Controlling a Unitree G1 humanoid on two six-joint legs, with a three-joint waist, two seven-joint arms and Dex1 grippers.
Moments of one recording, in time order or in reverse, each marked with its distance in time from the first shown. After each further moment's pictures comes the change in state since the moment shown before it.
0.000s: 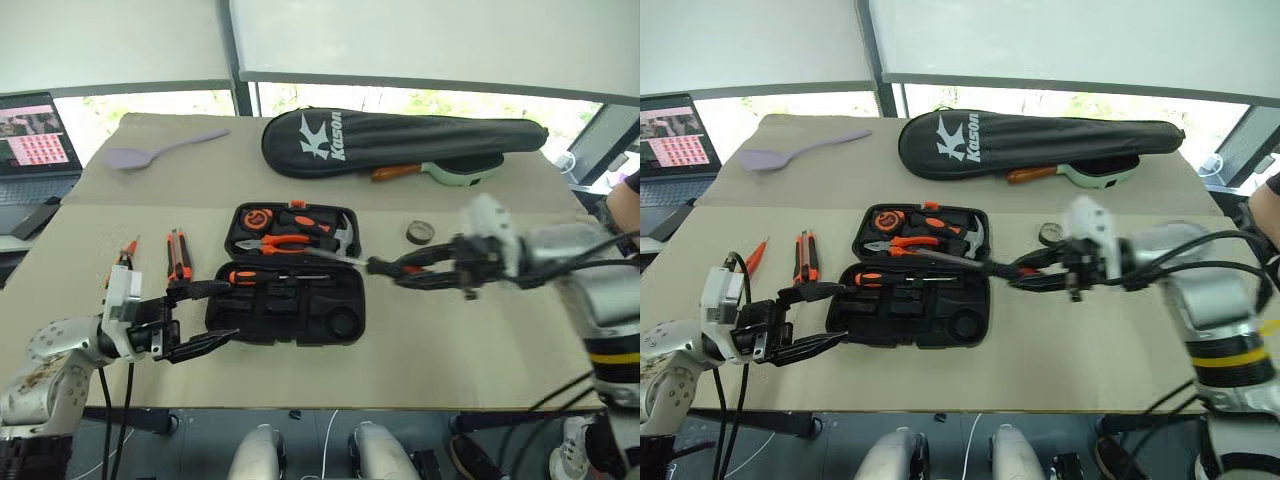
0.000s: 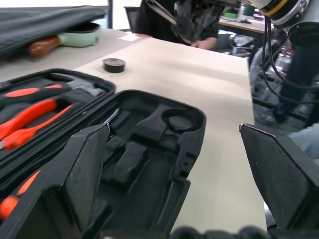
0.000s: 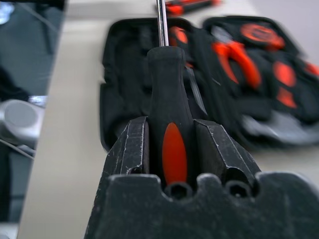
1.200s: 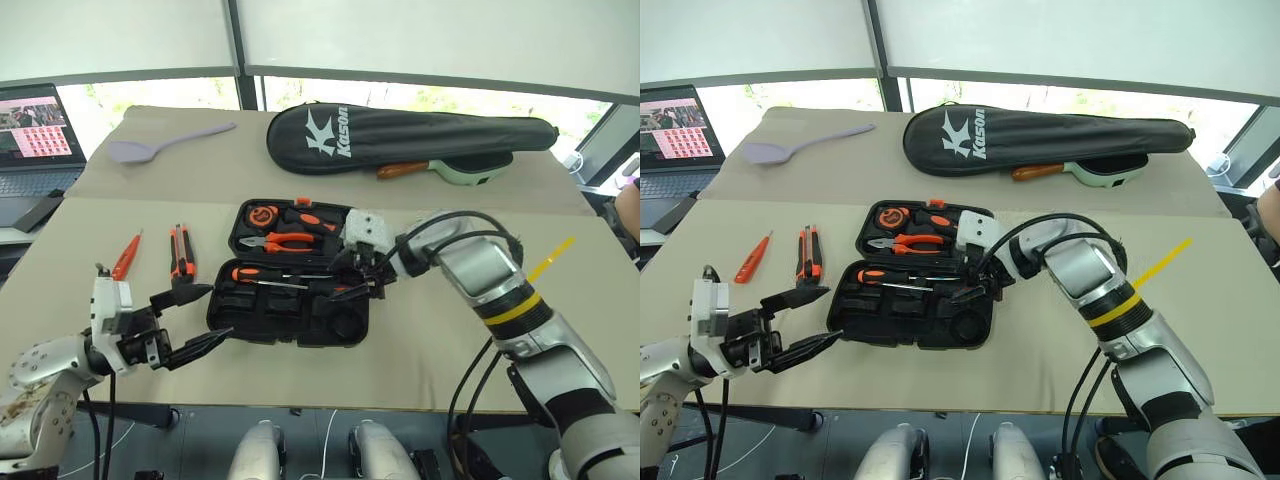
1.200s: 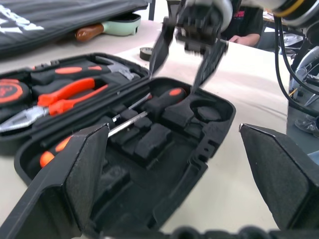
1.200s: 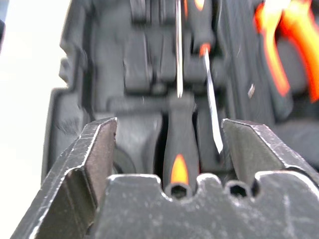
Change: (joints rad) left arm 0.102 -0.020 0.034 -0.132 -0.005 0.013 0.144; right arm -0.178 0.183 0.170 0.190 -0.193 0.033 0.015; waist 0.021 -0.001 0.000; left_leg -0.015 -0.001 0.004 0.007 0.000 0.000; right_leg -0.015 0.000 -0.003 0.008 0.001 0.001
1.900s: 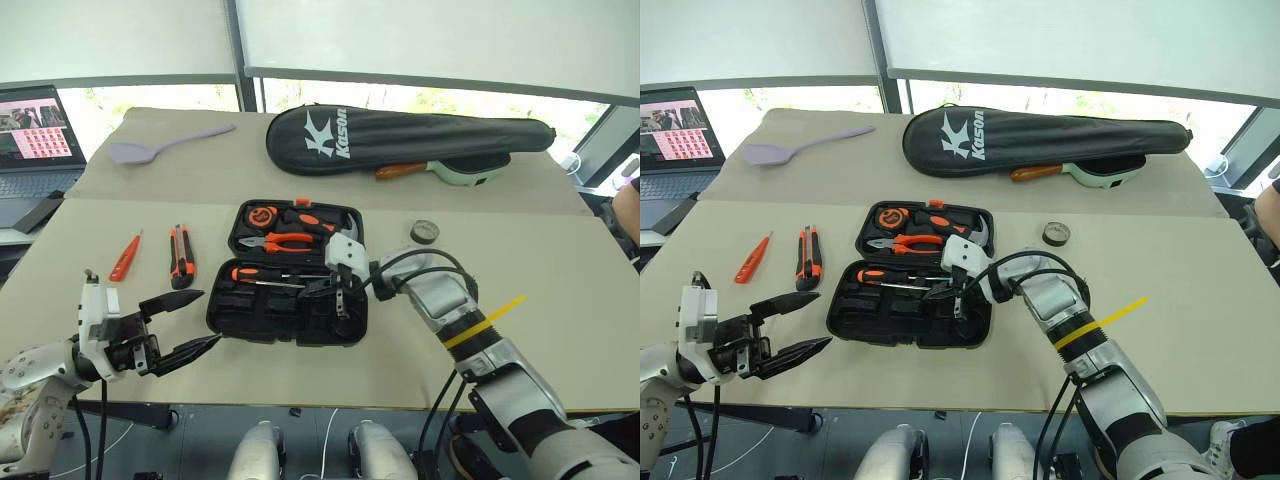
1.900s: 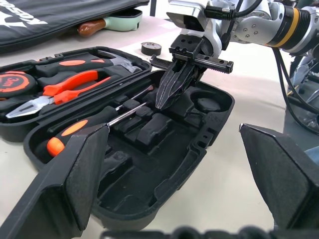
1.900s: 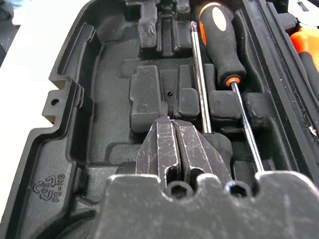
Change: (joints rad) left arm 0.017 0.014 0.039 0.061 0.004 -0.041 -0.053; right arm 0.108 0.214 0.008 0.275 -0.049 -0.277 -0.081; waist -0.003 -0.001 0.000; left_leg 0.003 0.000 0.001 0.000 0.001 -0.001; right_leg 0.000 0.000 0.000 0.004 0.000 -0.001
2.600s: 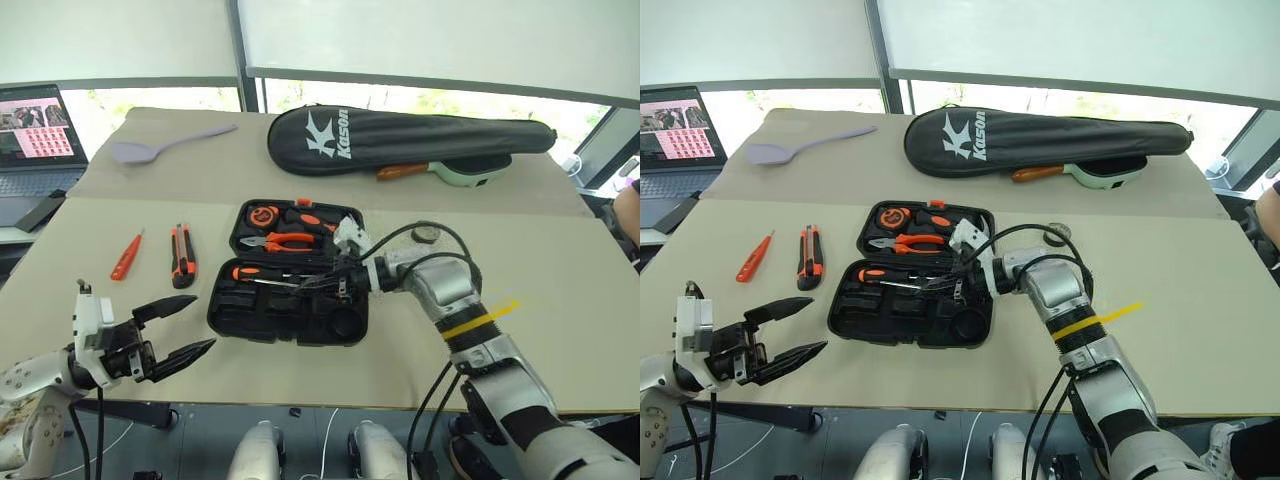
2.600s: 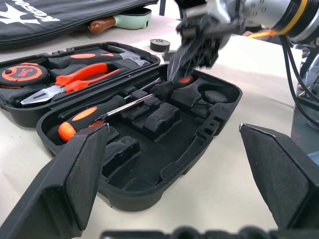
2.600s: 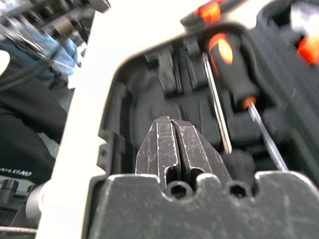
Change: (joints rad) left arm 0.029 -0.027 0.000 0.043 0.022 -0.073 -0.011; right arm -0.024 0.029 -0.145 -0.038 0.162 0.269 0.071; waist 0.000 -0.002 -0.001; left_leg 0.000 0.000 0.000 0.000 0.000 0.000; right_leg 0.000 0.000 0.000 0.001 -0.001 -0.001
